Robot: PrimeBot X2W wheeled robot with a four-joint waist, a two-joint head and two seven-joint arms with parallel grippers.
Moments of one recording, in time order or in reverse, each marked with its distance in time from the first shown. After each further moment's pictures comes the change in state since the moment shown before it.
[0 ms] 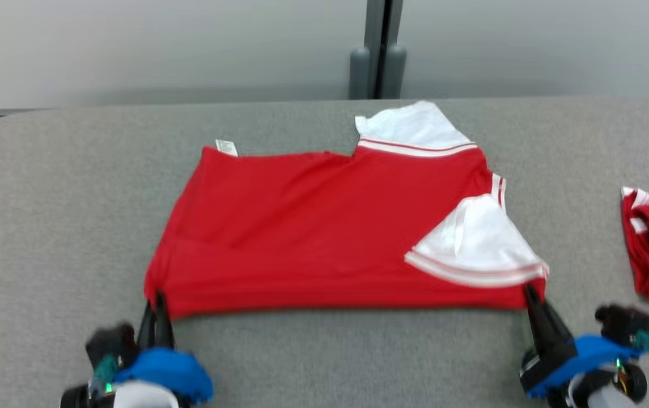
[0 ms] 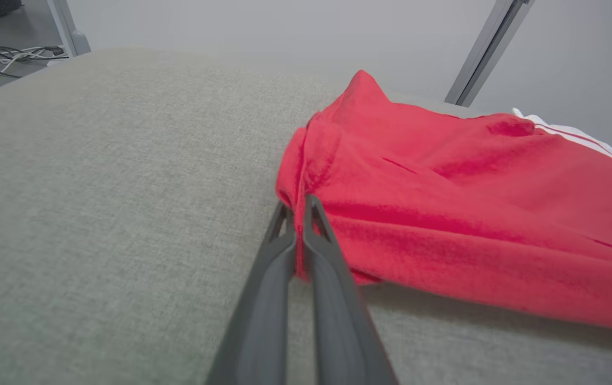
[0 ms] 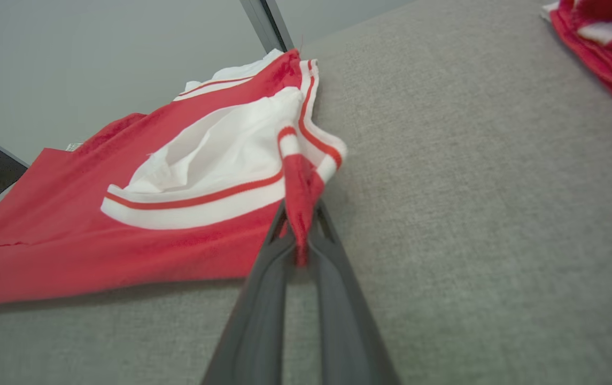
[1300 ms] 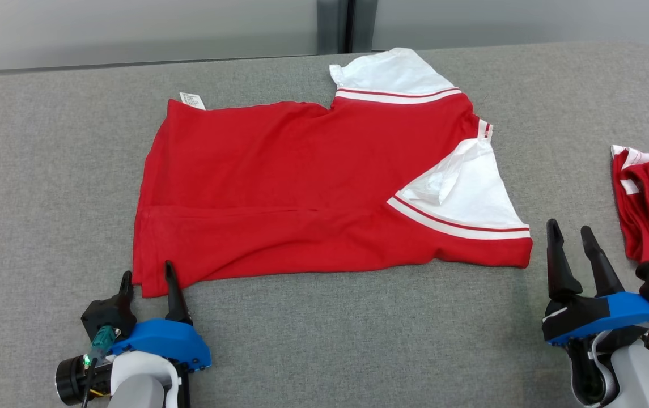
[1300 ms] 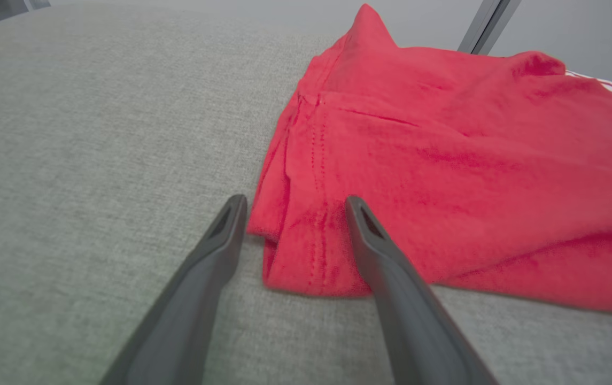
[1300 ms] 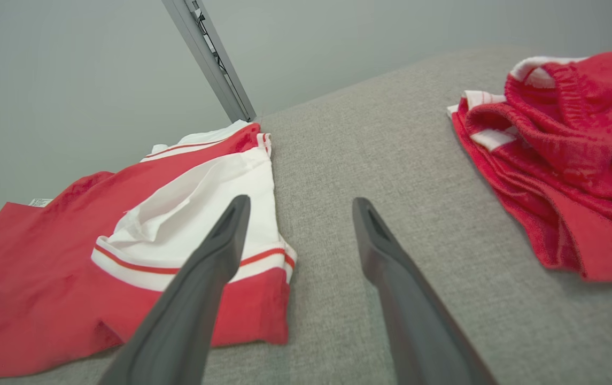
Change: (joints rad) left arm -0.069 0.002 -0.008 0.043 -0.010 0.047 0.000; right arm -0.022 0.033 -0.175 -0.182 -0.125 0.000 0.000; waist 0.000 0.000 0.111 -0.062
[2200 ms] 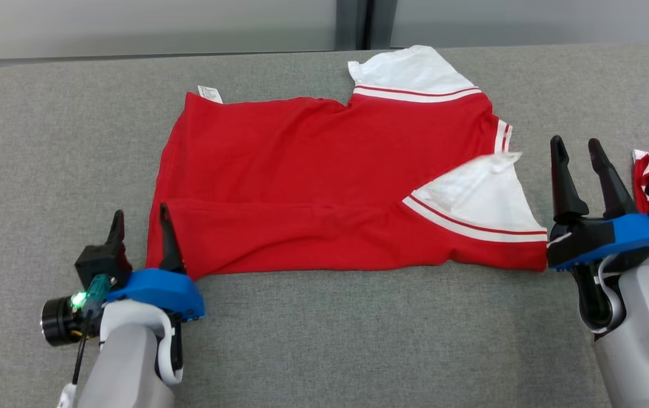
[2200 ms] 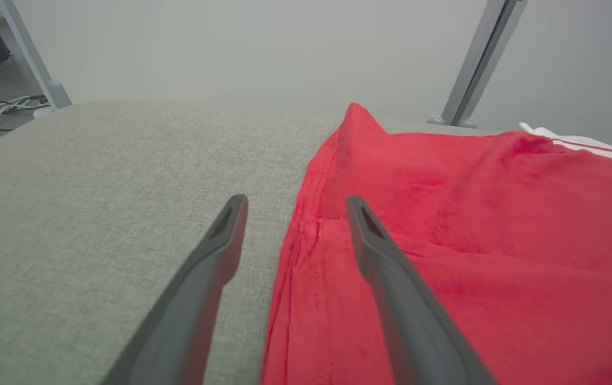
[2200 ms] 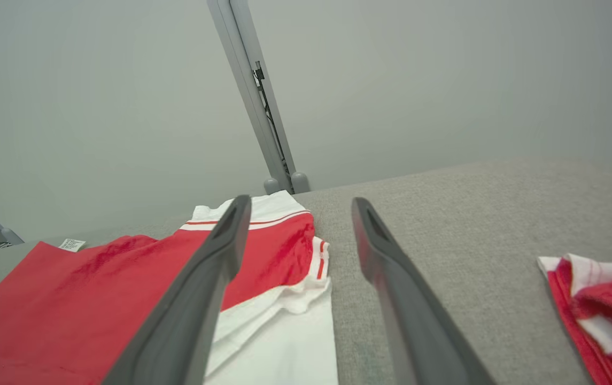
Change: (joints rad) left arm -0.144 0.000 0.031 0.016 0.127 -0.039 0.000; right arm -0.225 -0.050 0.051 0.057 -0.046 0.000 0.000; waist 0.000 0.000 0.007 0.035
